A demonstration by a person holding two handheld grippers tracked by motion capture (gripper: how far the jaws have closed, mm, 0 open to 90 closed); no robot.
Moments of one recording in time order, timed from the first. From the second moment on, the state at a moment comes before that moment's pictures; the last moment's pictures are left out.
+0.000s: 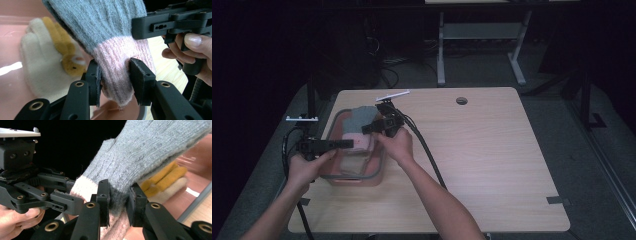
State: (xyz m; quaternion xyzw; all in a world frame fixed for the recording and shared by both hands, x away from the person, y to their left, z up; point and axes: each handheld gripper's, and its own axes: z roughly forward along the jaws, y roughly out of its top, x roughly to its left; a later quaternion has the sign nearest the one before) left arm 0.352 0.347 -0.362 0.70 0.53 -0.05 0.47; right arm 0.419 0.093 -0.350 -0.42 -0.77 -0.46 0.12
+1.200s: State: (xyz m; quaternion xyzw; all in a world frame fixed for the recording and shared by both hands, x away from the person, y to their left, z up) left arm 0.355 0.368 -0.394 0.72 0.56 -0.06 0.40; right arm 0.425 0.128 -0.394 -0.43 -0.79 -0.42 0.15
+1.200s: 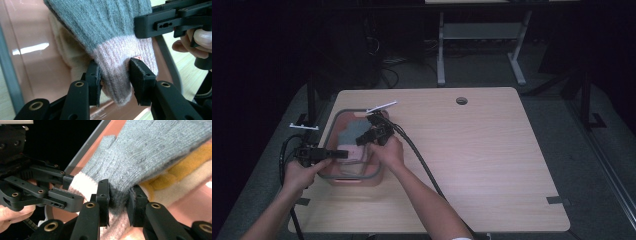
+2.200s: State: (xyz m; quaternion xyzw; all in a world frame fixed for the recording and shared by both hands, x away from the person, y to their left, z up) left arm 0.359 0.368 -0.387 0.73 0.57 -0.04 0.39; right arm 0.430 0.124 -0.389 -0.43 -0.80 -0.40 0.13
